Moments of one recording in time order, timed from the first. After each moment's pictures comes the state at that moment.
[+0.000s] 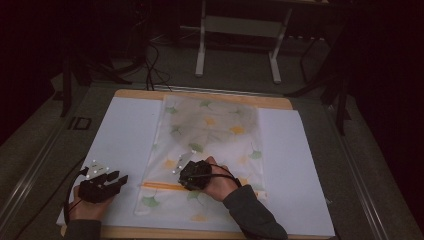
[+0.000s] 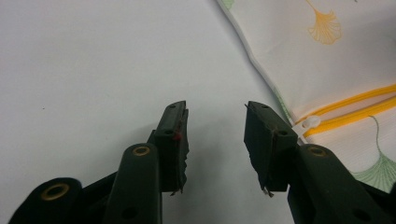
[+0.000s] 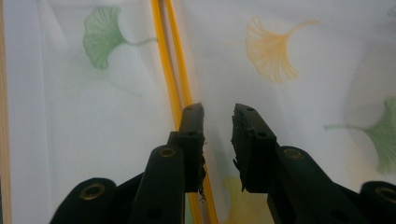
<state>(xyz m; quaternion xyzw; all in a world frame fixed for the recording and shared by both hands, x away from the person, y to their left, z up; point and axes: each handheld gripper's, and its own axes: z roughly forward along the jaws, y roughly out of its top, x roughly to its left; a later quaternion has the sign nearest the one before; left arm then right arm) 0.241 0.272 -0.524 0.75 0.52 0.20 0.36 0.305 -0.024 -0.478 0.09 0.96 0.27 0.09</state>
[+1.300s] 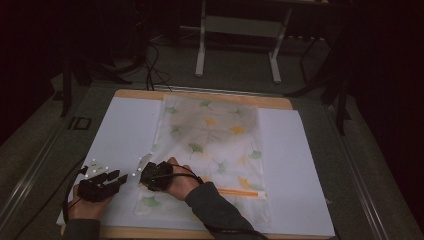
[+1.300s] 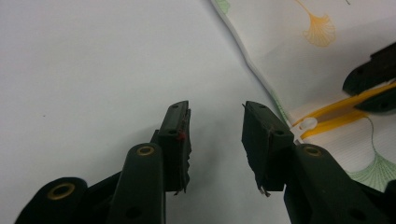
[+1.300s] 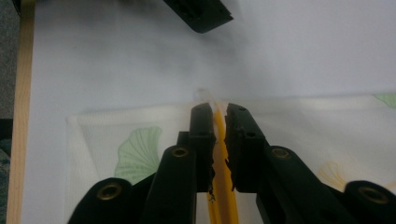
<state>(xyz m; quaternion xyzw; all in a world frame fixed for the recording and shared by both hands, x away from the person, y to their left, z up) 0.242 0.276 -0.521 0.75 0.51 0.20 0.36 0.301 0.073 -0.491 0.05 0.95 0.29 0.07</state>
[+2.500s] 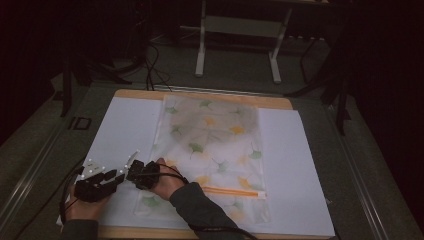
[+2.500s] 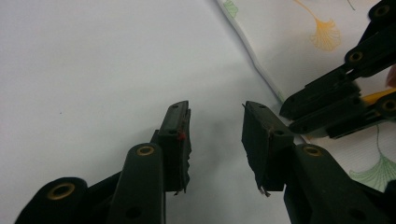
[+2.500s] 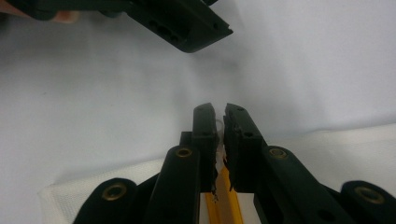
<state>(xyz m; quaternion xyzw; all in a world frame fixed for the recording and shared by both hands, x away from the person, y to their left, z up) 0.240 0.281 -0.519 0.75 0.52 0.20 0.37 0.307 0.110 -0.505 0.09 0.96 0.27 0.06</state>
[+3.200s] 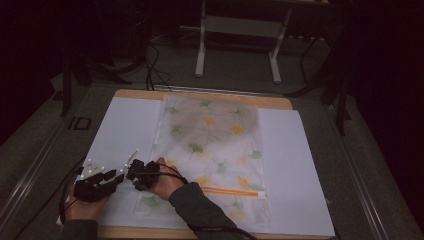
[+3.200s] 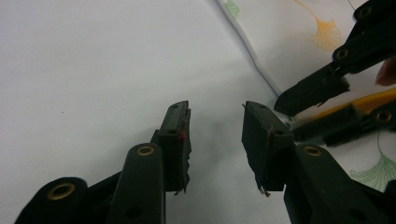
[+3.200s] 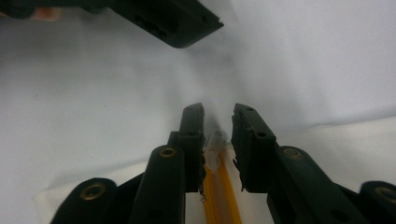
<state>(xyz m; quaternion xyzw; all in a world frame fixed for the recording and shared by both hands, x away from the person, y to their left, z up) 0.239 0.282 -0.519 0.75 0.52 0.20 0.37 0.310 0.114 -0.511 0.11 0.96 0.25 0.05</state>
